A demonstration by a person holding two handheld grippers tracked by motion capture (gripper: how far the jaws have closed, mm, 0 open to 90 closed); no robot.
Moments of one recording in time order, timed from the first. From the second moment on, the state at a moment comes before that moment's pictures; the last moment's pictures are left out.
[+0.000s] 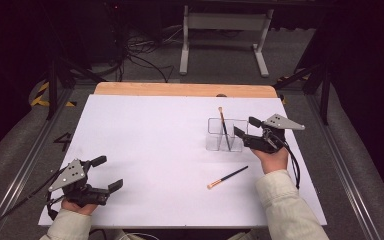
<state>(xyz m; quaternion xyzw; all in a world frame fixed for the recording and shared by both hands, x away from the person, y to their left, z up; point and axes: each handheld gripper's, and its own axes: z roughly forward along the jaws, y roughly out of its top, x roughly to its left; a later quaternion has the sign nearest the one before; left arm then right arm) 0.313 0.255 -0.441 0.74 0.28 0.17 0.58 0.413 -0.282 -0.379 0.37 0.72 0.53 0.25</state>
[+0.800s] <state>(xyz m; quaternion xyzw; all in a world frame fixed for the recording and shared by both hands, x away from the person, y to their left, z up) 0.314 0.255 -0.441 0.75 0.28 0.17 0.58 0.365 -0.289 -0.344 0.28 0.80 0.49 0.21</state>
